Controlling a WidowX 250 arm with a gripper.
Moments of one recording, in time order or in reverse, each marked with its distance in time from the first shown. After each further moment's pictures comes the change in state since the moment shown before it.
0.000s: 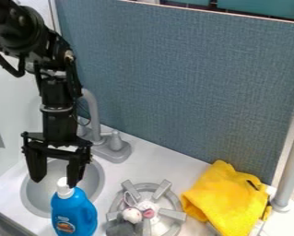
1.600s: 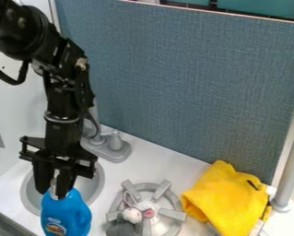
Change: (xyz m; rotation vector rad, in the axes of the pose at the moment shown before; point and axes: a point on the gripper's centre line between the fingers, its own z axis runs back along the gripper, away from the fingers) arm -0.027 -0.016 0.000 0.117 -0.049 -0.024
